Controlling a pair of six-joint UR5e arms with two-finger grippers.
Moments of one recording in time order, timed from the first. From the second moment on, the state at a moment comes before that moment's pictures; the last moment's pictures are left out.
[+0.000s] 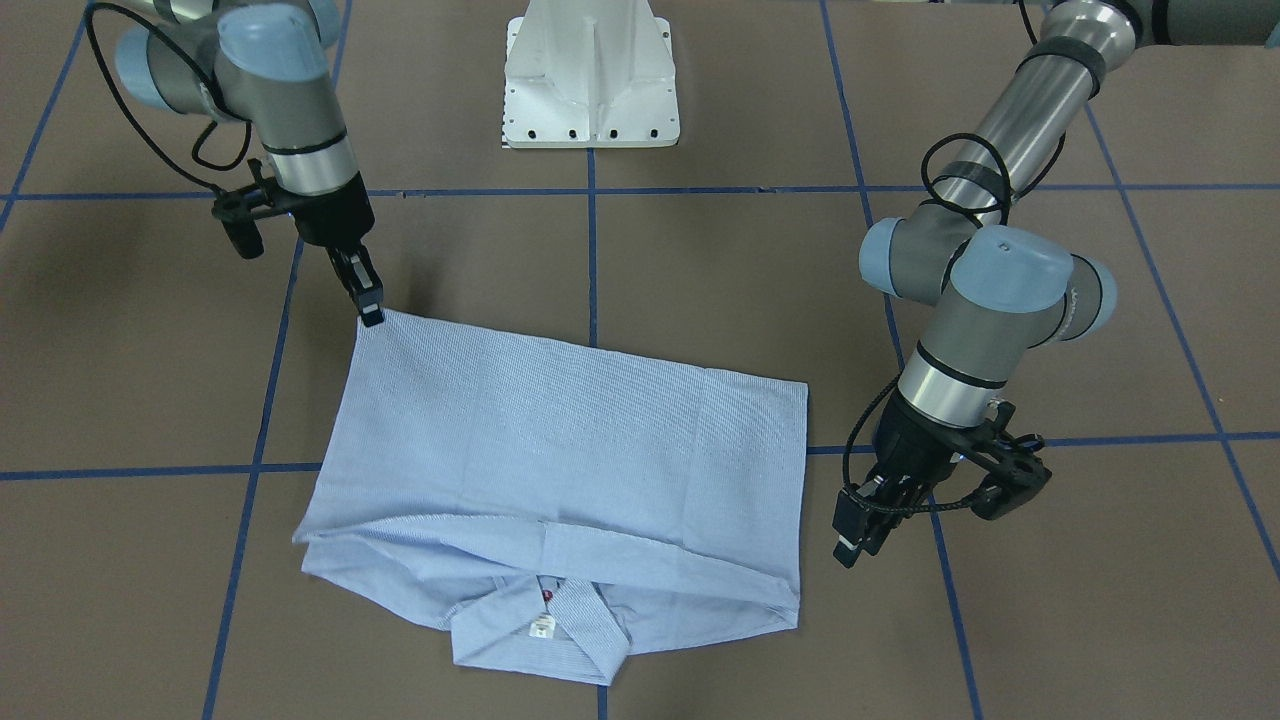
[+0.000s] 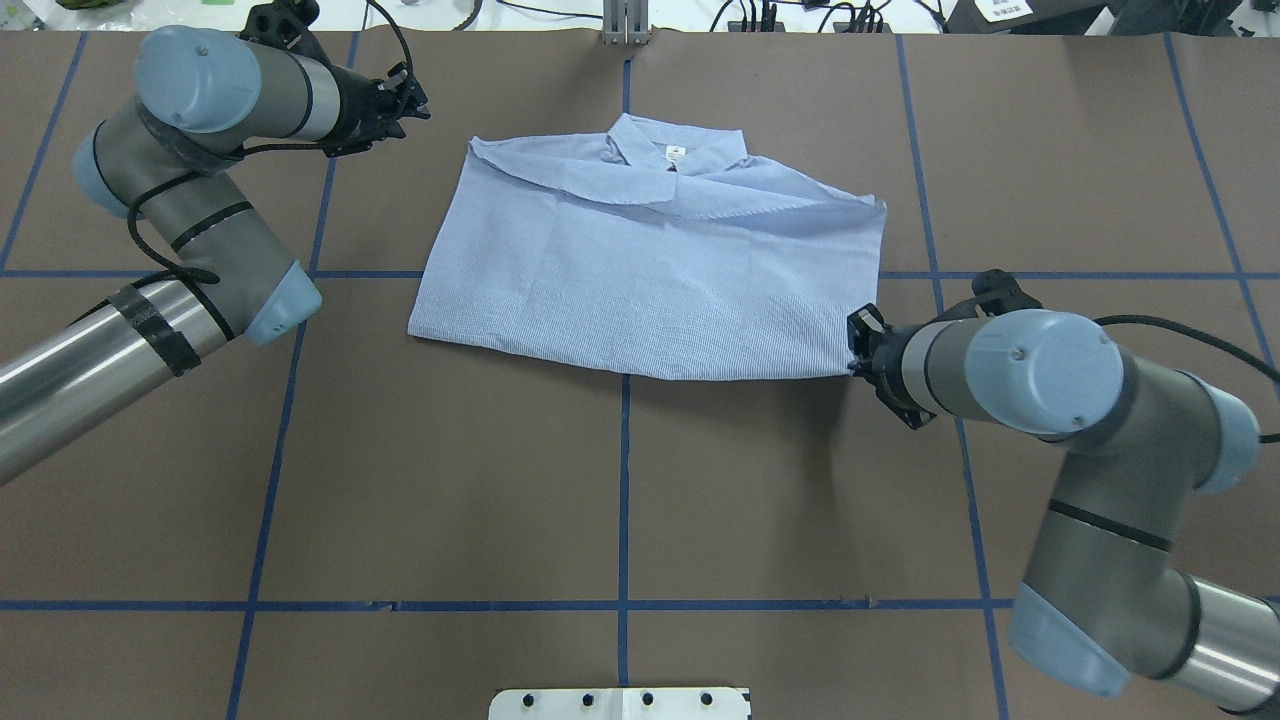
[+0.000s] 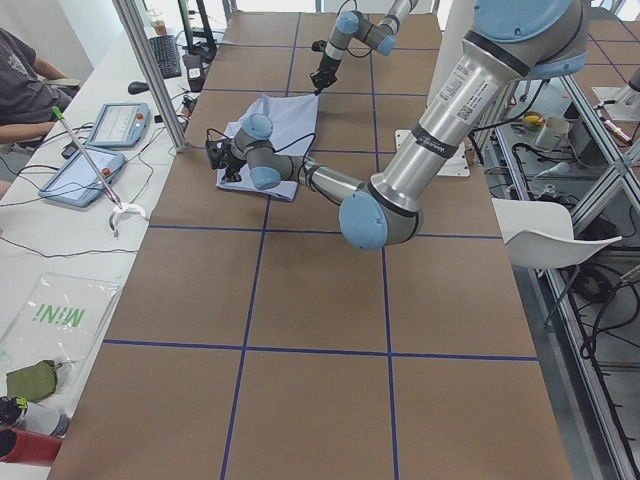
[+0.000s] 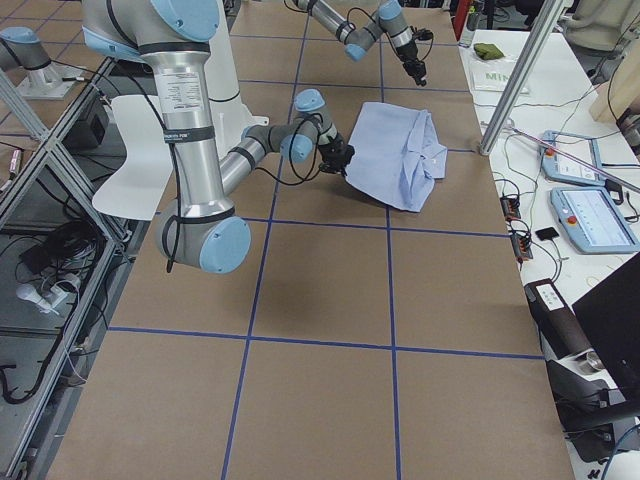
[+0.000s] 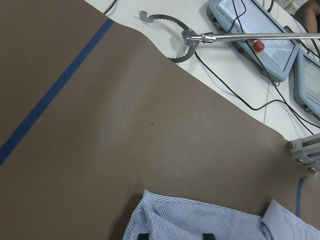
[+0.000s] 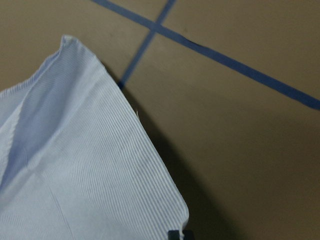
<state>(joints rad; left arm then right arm) -0.88 -2.21 -1.24 -2.44 -1.79 -1.59 0.51 -1.40 2.06 -1.34 1.67 2.25</state>
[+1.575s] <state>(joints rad) -0.54 -1.87 -1.77 -2.35 -1.91 -2.01 0.67 -1.34 2.08 -1.42 2.22 2.12</state>
